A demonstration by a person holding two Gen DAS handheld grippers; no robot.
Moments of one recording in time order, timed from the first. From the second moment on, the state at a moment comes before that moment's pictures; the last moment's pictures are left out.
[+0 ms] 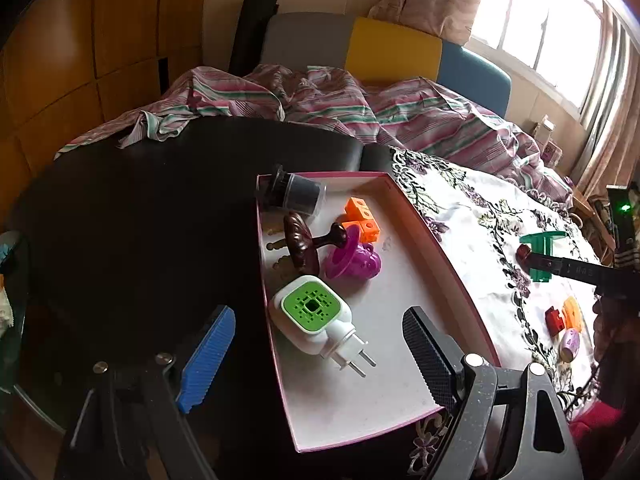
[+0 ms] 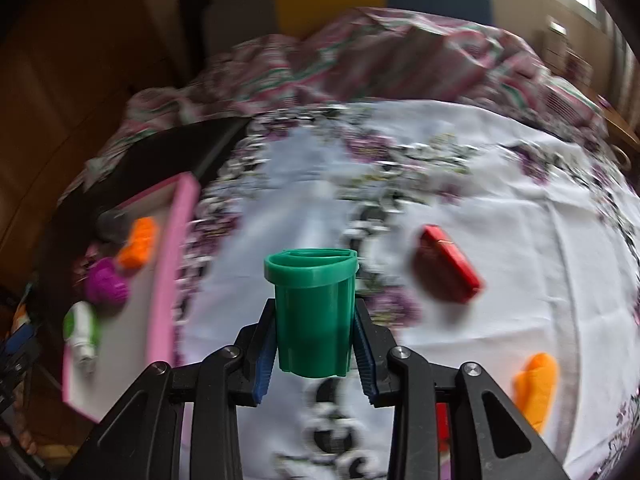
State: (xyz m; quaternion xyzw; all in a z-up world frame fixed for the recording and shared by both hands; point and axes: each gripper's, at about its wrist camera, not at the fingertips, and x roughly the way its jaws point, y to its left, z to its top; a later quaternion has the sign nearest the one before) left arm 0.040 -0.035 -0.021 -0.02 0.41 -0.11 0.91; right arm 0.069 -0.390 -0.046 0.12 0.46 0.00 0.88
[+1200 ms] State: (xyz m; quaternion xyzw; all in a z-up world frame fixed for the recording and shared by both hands) left arm 0.037 -0.009 -0.022 -0.03 0.40 -0.10 0.91; right arm 0.156 -0.205 -0.081 0.03 0.53 0.08 0.84
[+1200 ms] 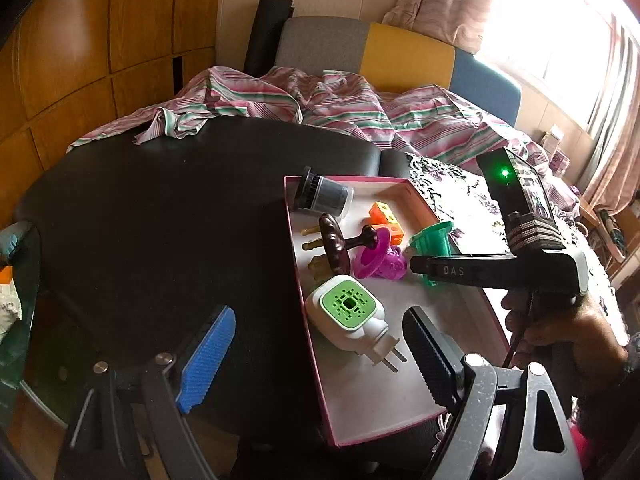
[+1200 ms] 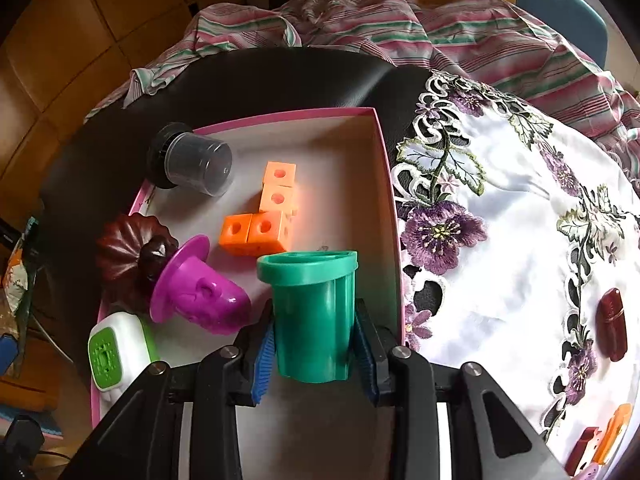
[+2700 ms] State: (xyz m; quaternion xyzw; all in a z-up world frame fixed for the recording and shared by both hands) left arm 0.018 -0.030 -0.014 0.00 0.39 -0.11 0.91; right arm 0.086 -0.242 -0.034 0.06 0.46 0.06 0.88
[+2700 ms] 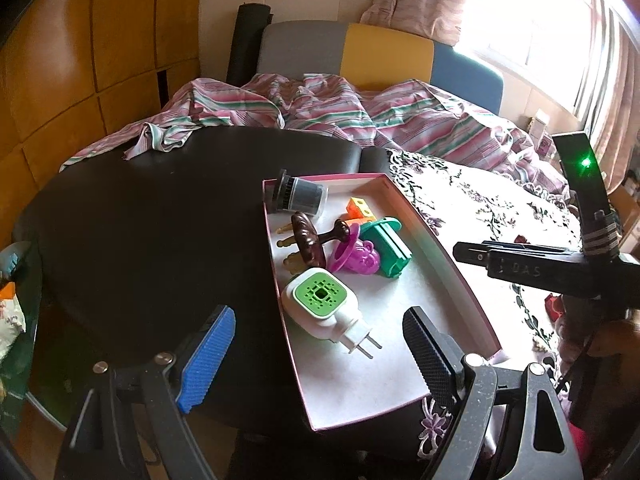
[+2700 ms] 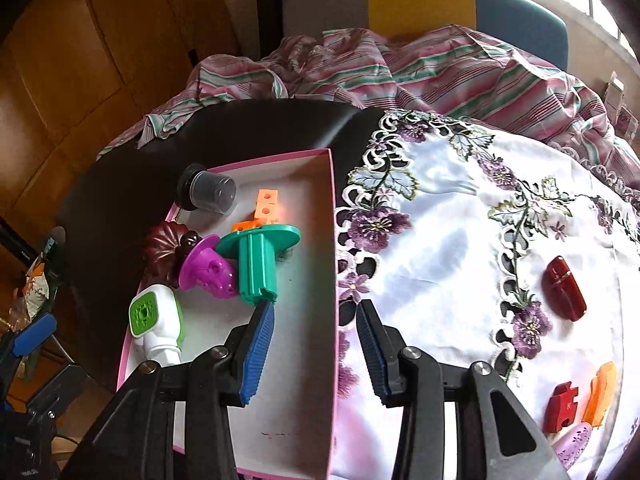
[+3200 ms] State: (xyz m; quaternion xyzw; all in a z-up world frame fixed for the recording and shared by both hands) left arm 0.015 -0.047 -0.013 0.02 0.39 -0.13 0.91; right arm 0.068 -0.292 -0.025 0.08 0.45 0.03 0.89
